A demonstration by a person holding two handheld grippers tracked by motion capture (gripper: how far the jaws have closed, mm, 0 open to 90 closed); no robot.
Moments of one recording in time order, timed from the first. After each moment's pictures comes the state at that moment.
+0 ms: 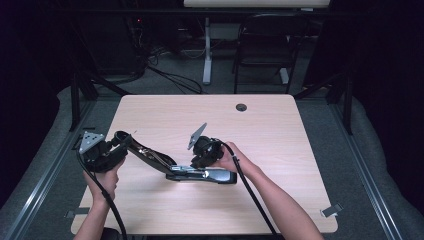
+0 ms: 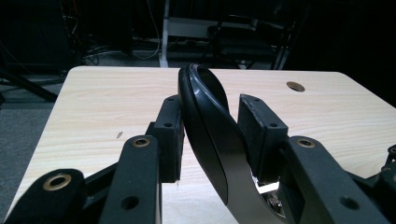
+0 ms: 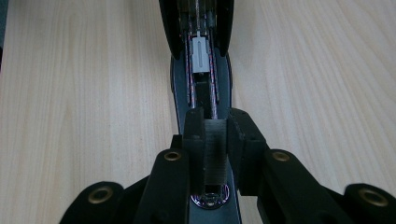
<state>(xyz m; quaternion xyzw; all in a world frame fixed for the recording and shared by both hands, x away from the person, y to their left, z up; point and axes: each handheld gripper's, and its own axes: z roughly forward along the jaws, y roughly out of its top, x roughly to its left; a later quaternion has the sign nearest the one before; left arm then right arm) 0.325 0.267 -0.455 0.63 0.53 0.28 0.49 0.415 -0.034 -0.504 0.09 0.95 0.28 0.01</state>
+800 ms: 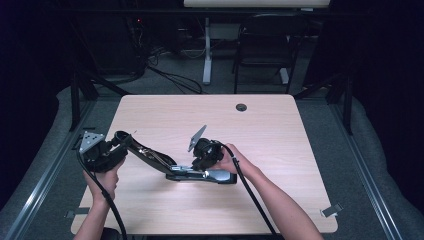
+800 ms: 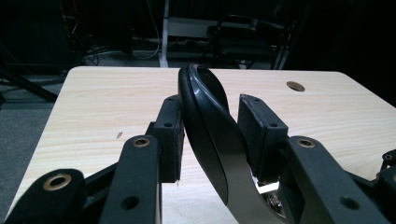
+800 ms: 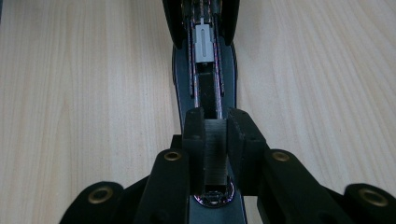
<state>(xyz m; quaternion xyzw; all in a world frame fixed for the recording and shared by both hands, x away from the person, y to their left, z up) 0.325 0.267 -0.455 0.63 0.53 0.28 0.49 0.415 -0.034 -0.513 0.09 0.96 0.28 0.01</state>
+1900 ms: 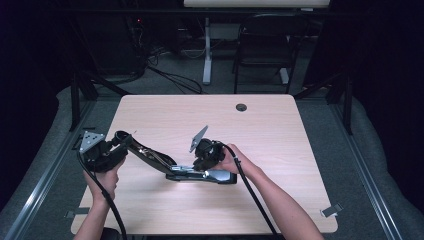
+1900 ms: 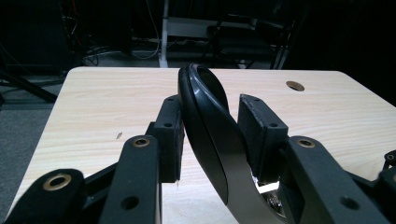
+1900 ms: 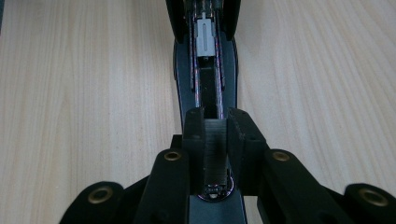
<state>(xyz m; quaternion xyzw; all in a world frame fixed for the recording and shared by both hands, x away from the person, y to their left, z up) 0.325 0.267 -0.454 0.63 0.53 0.28 0.49 0.415 -0.038 -0.514 0.09 0.96 0.28 0.01</state>
